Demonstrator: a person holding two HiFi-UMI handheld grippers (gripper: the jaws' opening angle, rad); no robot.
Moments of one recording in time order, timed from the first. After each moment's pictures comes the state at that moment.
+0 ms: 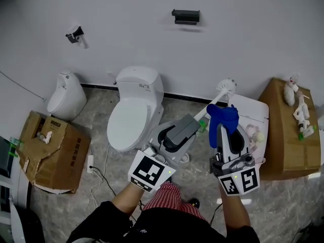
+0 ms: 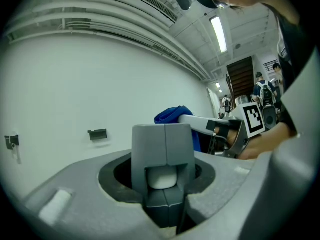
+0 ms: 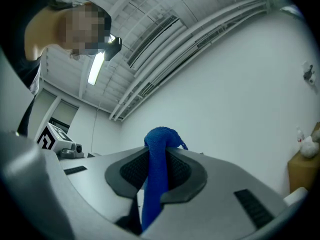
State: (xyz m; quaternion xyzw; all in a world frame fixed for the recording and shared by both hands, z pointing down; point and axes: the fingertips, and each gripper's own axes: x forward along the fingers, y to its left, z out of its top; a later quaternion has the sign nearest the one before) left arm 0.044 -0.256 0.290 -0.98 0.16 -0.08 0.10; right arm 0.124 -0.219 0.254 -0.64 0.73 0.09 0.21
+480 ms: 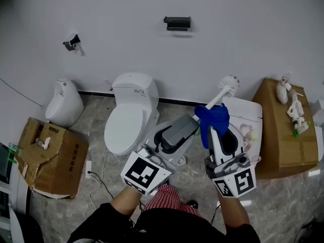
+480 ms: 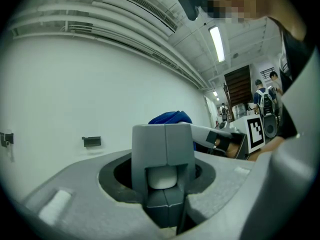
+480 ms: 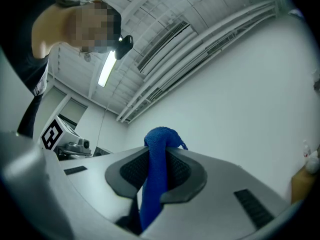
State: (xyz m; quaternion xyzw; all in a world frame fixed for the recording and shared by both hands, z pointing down) left arm 0.051 -0.222 0.248 -0.99 0.14 -0.03 0.08; right arm 0.106 -0.191 0.219 -0.62 0.75 0.14 0.20
